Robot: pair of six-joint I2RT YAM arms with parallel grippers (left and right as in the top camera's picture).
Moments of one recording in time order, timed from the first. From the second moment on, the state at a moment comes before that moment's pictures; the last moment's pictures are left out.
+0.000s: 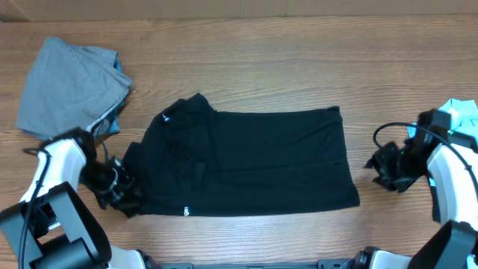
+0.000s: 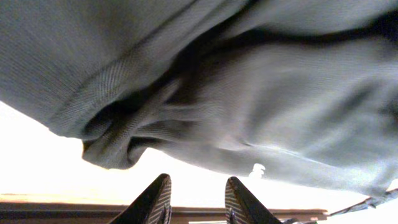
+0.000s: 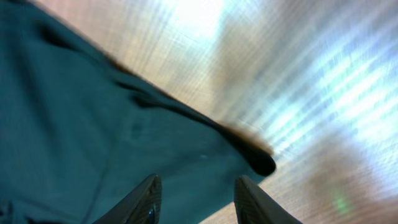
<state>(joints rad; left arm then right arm) 0.44 1.67 0.99 -1.24 0.30 -0.18 -0.36 1.45 0.98 -1.09 -0.28 0.55</state>
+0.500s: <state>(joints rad) 0.00 1.67 1.42 -1.00 0.34 0.16 -0.36 1.44 1.07 -1.02 -0.37 0.40</state>
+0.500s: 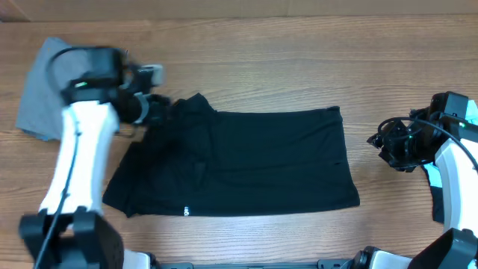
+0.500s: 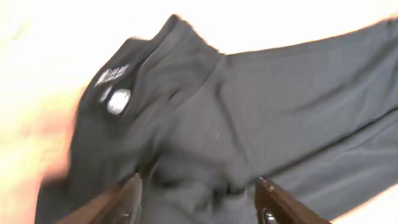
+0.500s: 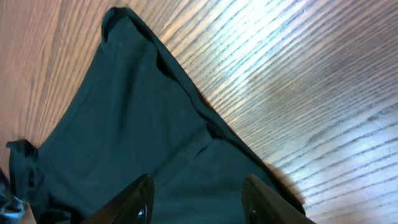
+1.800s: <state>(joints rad) -0.10 2.11 1.54 -0.74 0.06 0.43 -0.36 1.44 1.07 -0.98 -0.36 0.38</state>
